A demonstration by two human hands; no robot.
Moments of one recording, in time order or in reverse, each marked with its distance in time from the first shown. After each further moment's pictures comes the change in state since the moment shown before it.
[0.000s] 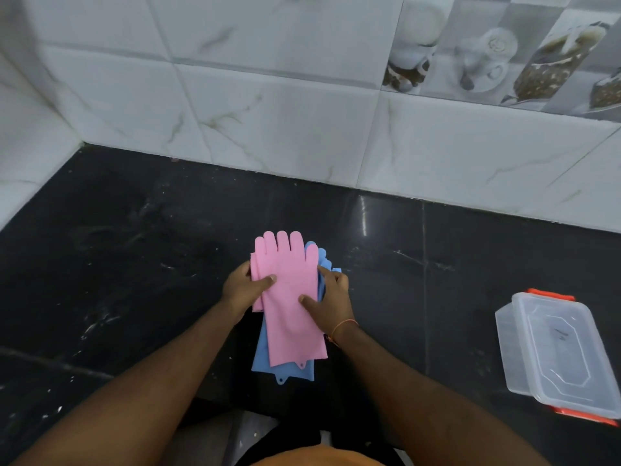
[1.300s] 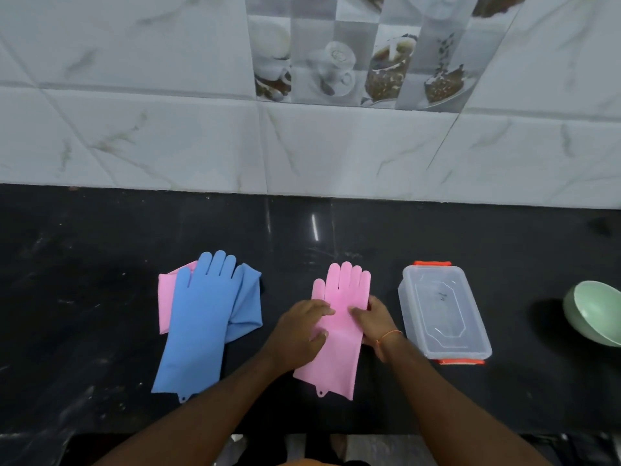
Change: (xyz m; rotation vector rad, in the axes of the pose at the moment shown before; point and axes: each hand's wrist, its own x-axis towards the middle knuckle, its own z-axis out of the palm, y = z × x) left_hand -0.131 0.020 0.230 0.692 -0.451 0.797; right_hand -0.063 0.149 -0.196 0.481 0.202 0.437
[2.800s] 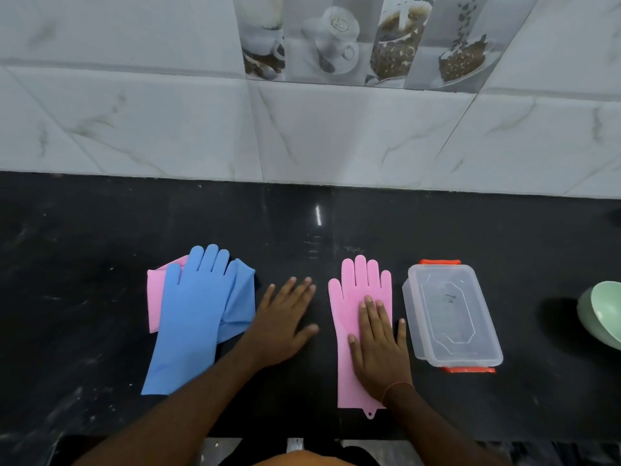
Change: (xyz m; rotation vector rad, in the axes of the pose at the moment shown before) left_hand 0.016 -0.034 -0.011 0.394 -0.086 0.050; right_hand 0.005 0.088 -0.022 -1.192 0.194 -0.581
